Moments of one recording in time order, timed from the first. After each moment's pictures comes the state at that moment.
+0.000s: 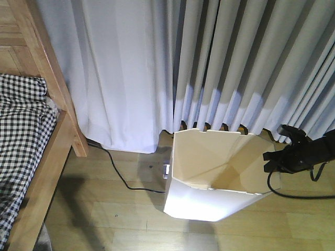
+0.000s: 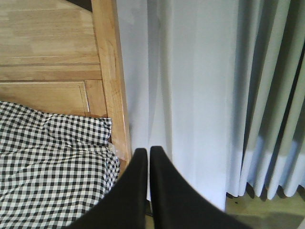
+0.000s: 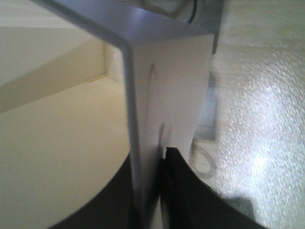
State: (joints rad) left arm 0.07 -0.01 0.03 0.02 0.22 0.00; right arm -0.36 2.51 -1.23 0.99 0.57 -1.24
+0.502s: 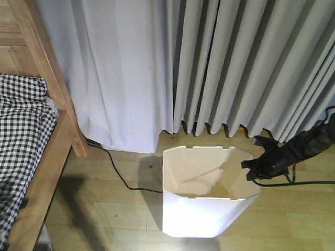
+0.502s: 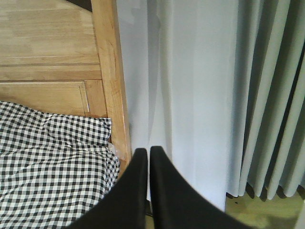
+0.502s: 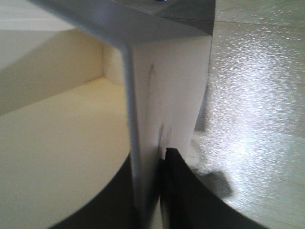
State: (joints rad) left arm 0.07 -0.01 0.03 0.02 0.22 0.00; right arm -0.23 2.86 -1.60 0.78 0.57 -0.94
